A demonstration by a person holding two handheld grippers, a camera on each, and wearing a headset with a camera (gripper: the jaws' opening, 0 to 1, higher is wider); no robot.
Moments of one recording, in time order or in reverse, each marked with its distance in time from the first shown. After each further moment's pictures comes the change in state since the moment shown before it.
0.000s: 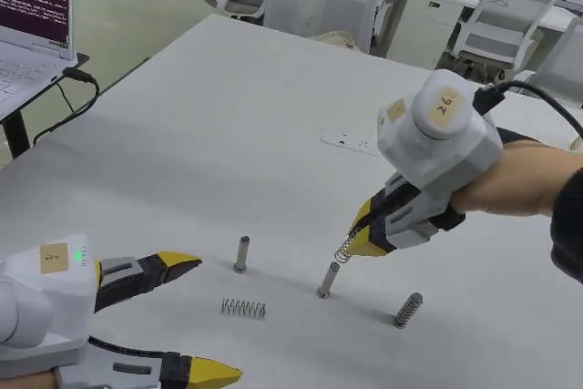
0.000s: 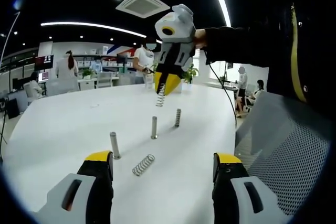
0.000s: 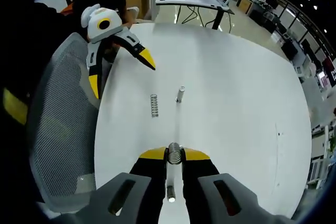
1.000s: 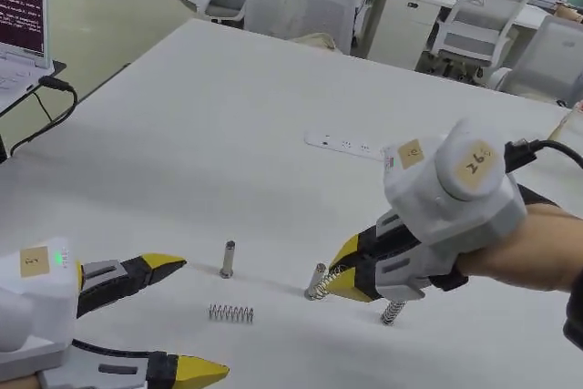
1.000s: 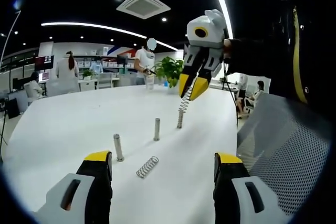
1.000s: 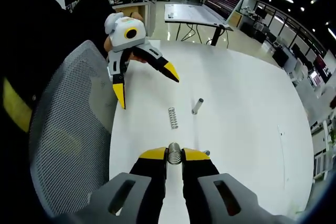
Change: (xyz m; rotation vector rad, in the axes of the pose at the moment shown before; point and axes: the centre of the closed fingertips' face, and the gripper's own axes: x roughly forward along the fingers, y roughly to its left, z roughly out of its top) left arm 0.001 0.007 0.004 -0.001 -0.010 0.002; right arm -0.011 0.051 0.007 0.038 -0.170 -0.060
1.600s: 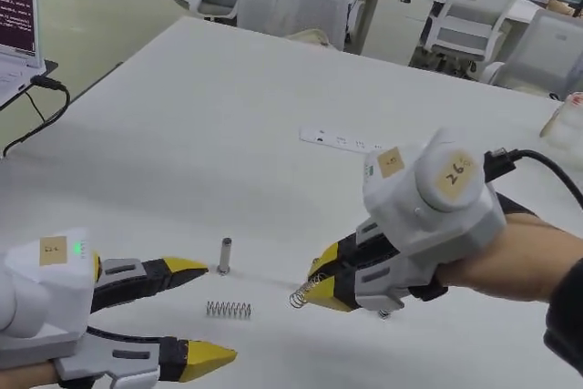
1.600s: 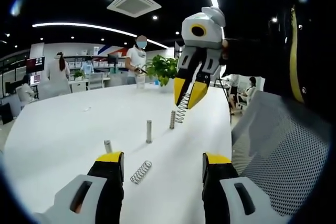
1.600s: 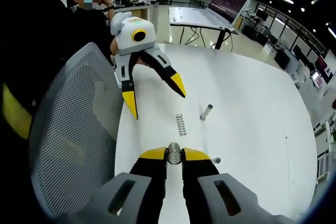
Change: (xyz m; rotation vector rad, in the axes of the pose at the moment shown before) left arm 0.009 -0.008 0.004 0.028 0.018 -0.071; right arm 0.012 0.018 0.009 0.006 -0.036 0.021
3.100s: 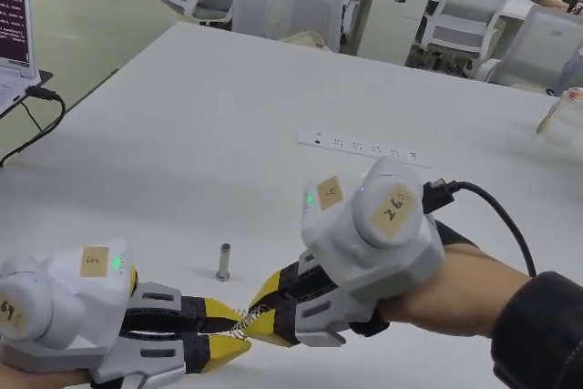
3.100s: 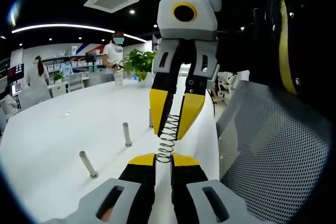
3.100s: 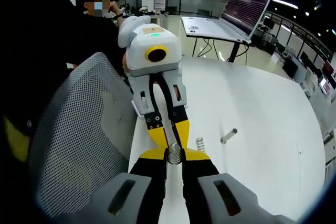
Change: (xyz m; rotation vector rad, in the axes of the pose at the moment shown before) left arm 0.021 -0.028 0.000 0.087 0.062 -0.170; right arm 0.034 0.037 0.037 -0.023 -0.095 0.077
